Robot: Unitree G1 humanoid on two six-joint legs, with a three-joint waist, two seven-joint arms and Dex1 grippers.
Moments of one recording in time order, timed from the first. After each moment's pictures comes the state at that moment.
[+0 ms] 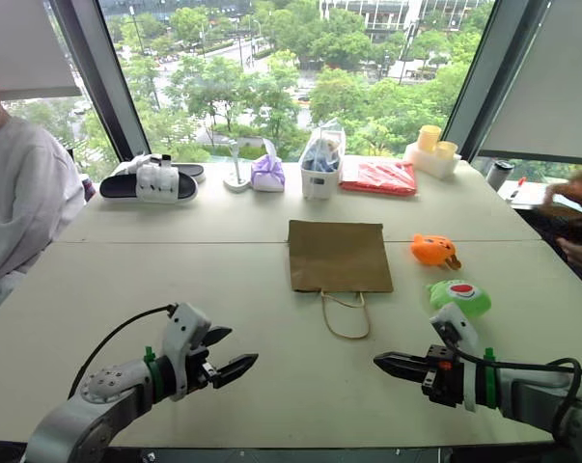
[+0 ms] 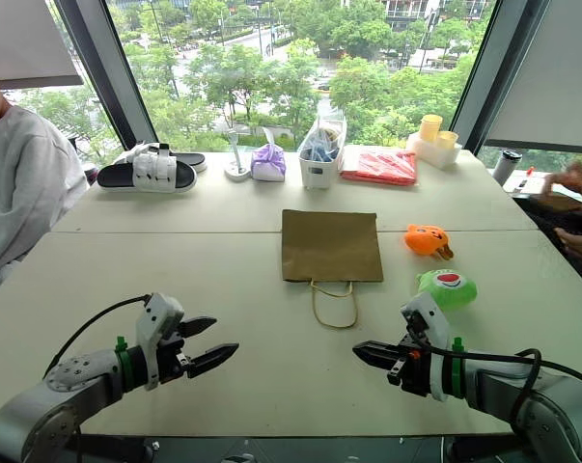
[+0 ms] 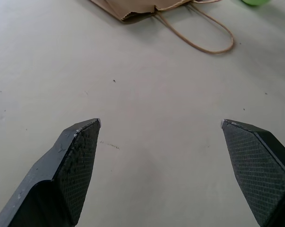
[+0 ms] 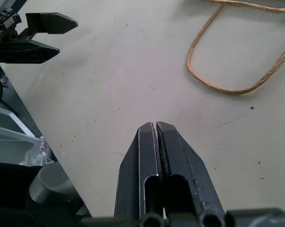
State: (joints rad) left arm 0.08 0.60 0.06 -0.53 -0.58 0.71 -0.62; right arm 0.08 -0.80 -0.21 -0.54 0.91 0.99 0.66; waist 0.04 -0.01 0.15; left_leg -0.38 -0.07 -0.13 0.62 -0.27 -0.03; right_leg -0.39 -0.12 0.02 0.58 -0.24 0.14
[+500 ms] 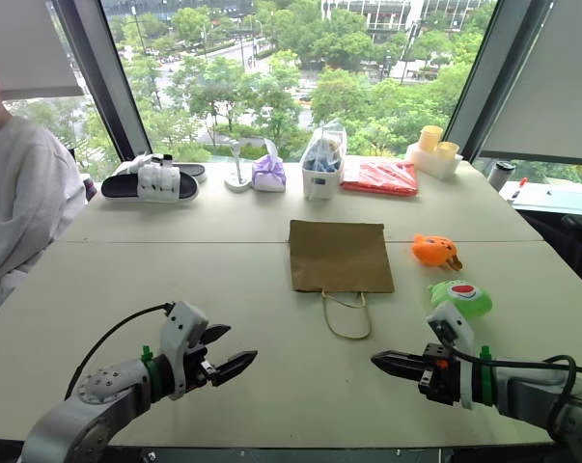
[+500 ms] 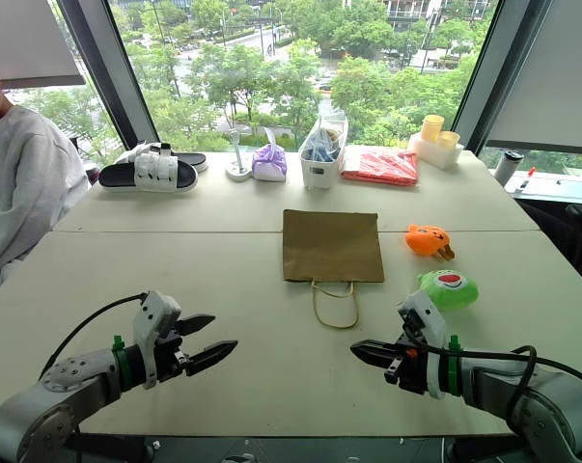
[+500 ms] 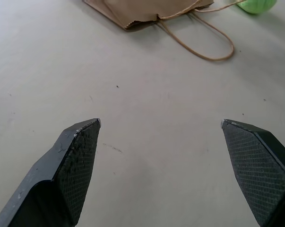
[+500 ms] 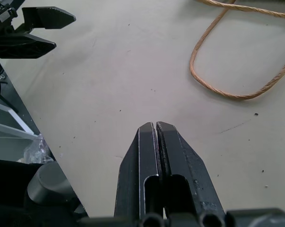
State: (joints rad) left arm 0.07 0.60 0.08 -0.54 -0.60 0.71 -0.61; right arm 0.06 -0.80 -0.20 -0.54 0.89 0.99 0.66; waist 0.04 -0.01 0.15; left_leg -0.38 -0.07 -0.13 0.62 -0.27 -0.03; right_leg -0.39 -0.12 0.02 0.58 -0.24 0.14
